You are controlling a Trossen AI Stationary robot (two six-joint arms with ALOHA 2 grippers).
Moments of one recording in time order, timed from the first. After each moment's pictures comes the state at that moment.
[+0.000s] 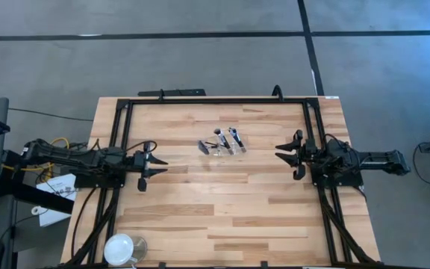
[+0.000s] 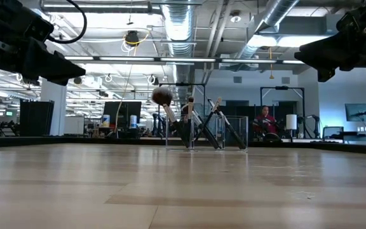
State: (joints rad) left arm -0.15 0.28 0.01 0.11 -0.12 0.08; right arm 0.00 0.01 0.01 0.06 0.11 0.06
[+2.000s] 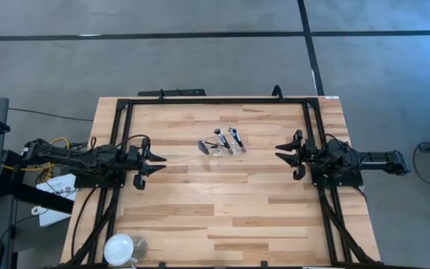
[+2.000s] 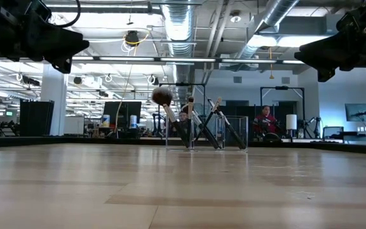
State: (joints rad) left arm -0.15 0.28 0.01 0.32 -0.11 -0.03; right arm 0.00 0.01 0.01 0.06 0.11 0.06
